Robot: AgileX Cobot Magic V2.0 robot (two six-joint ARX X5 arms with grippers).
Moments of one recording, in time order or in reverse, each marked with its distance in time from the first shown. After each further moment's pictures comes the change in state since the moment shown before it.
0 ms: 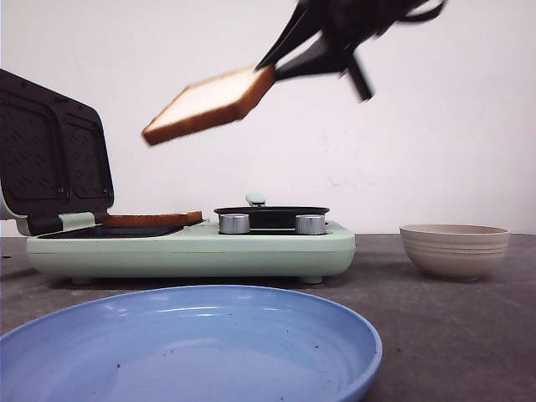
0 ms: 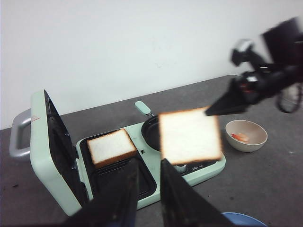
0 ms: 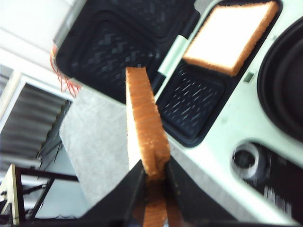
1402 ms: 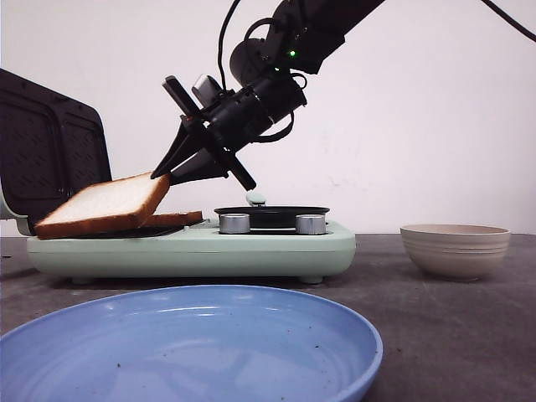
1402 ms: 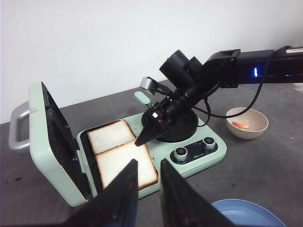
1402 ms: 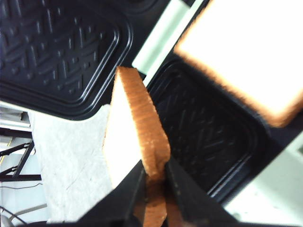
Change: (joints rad) left arm -0.006 0.000 0.000 -0.040 0.000 0.030; right arm 0.133 0.620 0.650 -0.206 0.016 -0.111
